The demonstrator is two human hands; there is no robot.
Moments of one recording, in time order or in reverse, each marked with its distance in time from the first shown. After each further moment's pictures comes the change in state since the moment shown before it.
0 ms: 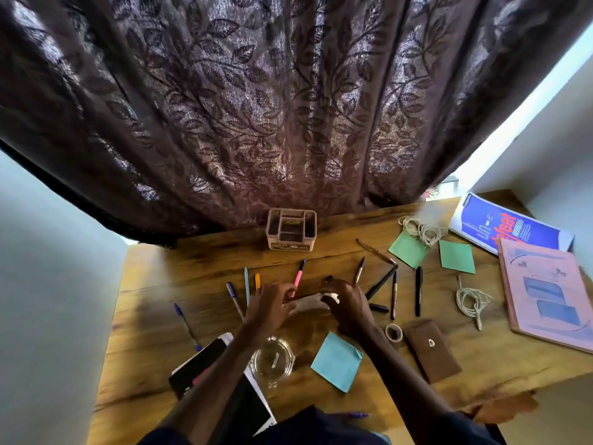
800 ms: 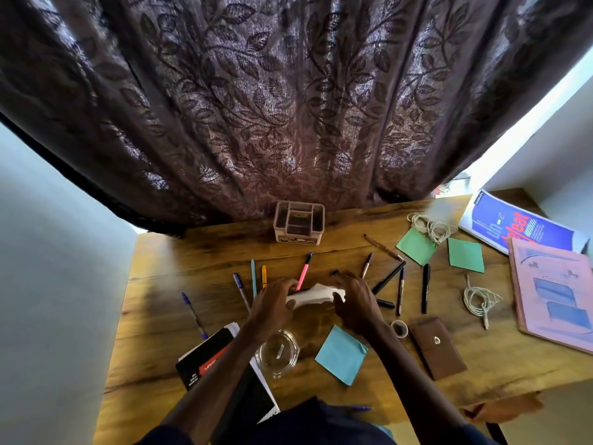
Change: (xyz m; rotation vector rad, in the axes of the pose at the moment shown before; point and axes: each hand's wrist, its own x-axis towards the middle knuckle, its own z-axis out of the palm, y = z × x) left_hand -0.015 -0.004 0.003 -0.022 -0.018 -0.066; right_hand -0.004 -0.002 -0.004 -0.012 -0.051 0.009
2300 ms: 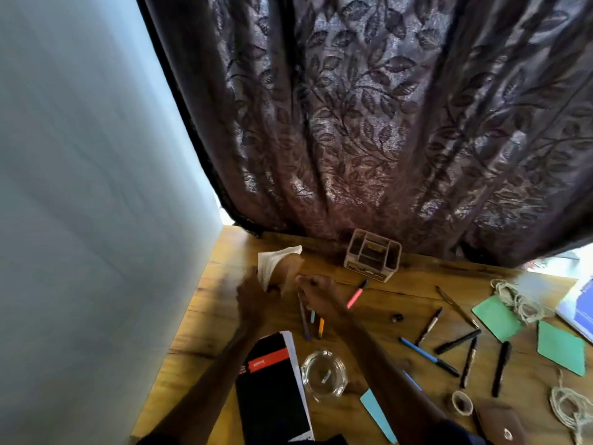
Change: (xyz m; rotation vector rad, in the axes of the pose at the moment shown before) left_hand -0.048 -0.089 -0.098 -0.345 0.616 -0.602; right_hand 0.063 -0.196 0.063 0.525 -0.443 0.188
